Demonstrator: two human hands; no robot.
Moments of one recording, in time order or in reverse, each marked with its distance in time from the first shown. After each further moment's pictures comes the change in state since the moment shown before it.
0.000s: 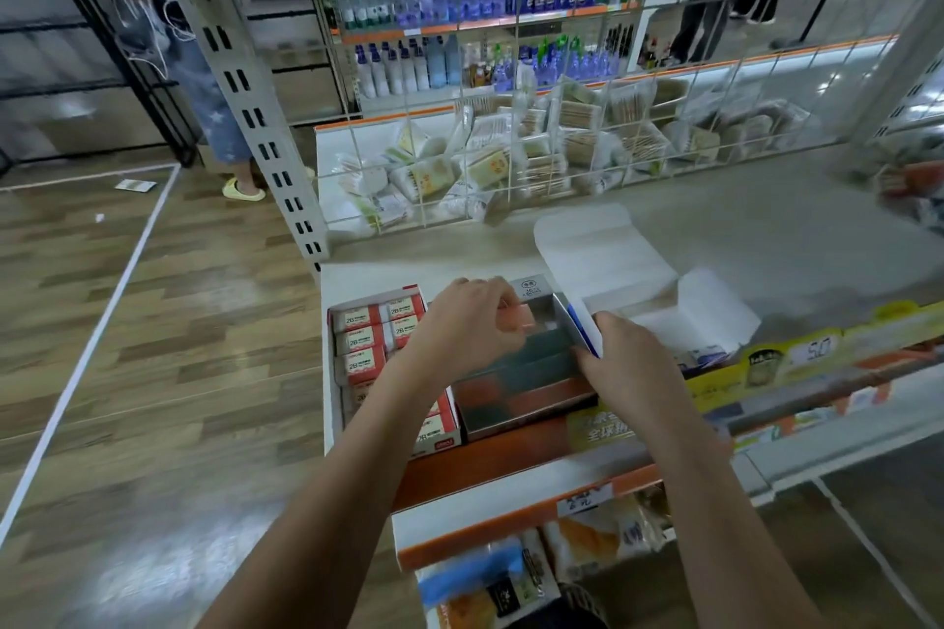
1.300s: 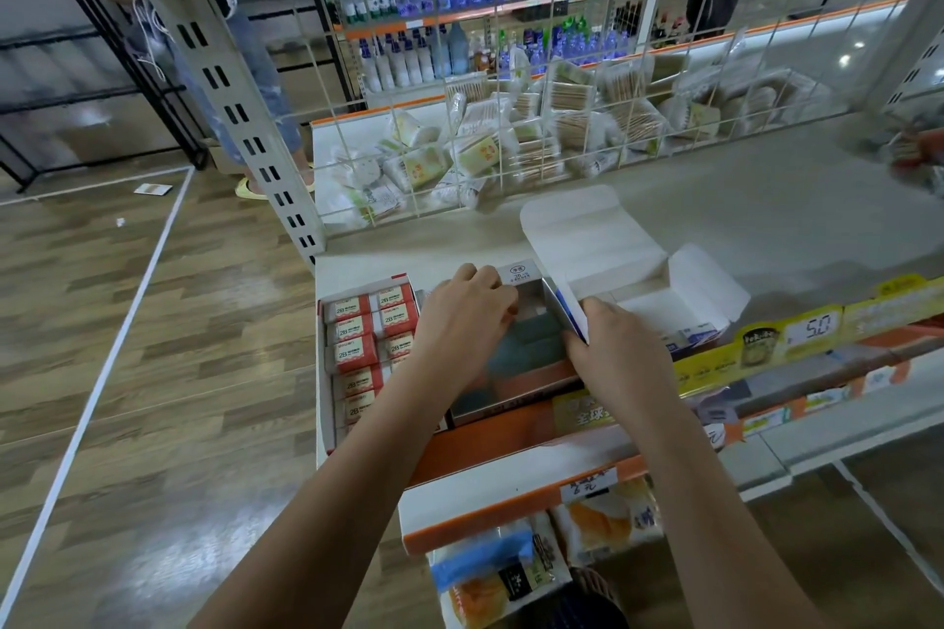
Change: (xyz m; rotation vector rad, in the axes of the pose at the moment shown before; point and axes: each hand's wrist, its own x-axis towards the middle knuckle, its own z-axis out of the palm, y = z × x) left_hand 0.001 0.009 0.025 0.446 0.154 0.083; right_hand -0.004 0.004 0.005 -0.022 0.058 -0.056
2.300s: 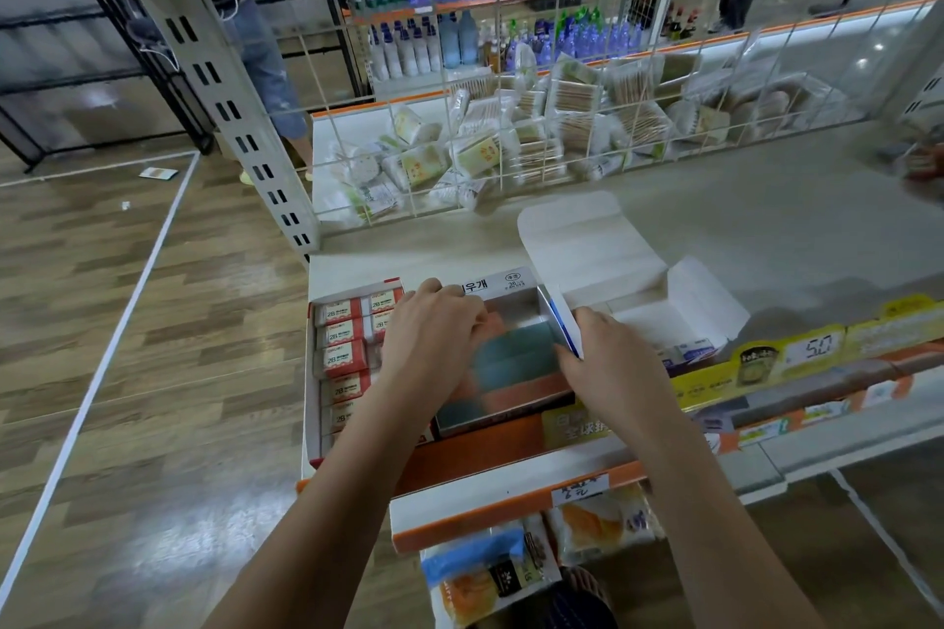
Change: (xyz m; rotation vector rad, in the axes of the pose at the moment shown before) left_hand -0.011 -0.004 -0.019 -0.048 -0.071 -0.180; right_hand 0.008 0.007 -0.002 0.022 -0.115 -0.061
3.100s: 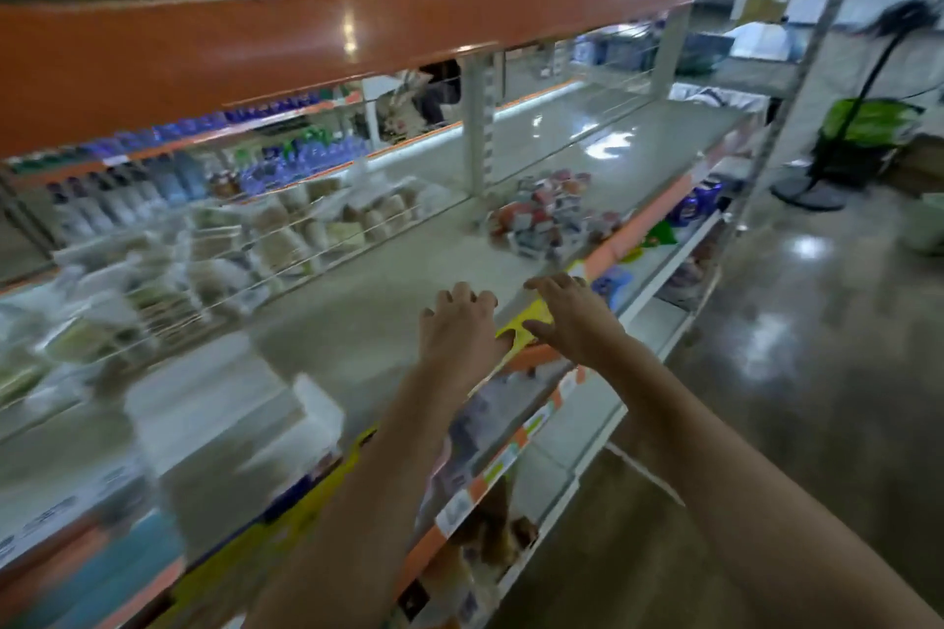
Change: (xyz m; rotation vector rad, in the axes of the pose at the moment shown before) left_hand 0.112 0.366 0.017 -0.094 -0.082 0.429; right_hand -0.044 0.288 -0.200 -0.199 0.223 0.268
